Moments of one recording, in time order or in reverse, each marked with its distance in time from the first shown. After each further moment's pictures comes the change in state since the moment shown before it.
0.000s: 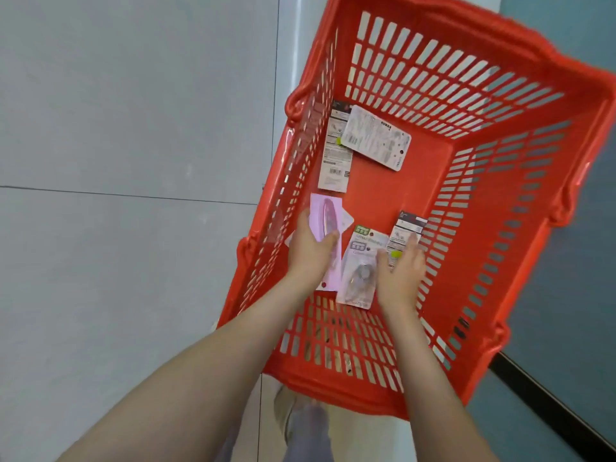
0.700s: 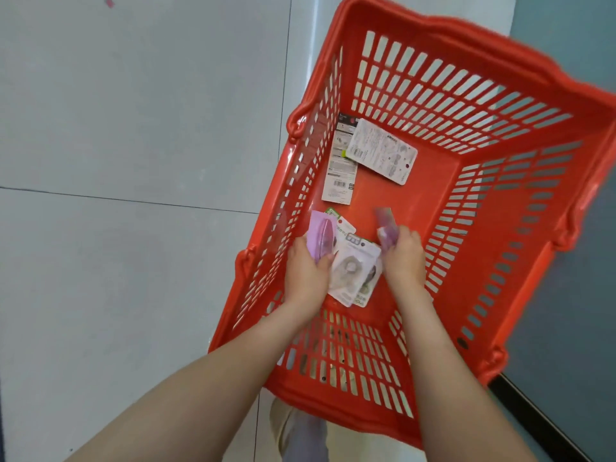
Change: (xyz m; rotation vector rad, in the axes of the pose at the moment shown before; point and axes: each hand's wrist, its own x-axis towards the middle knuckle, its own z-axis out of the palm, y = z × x) left_hand -0.013 -0.010 0.003 0.205 0.135 0.051; right_hand 0.054 -0.031 -0.011 -0.202 -0.047 -0.042
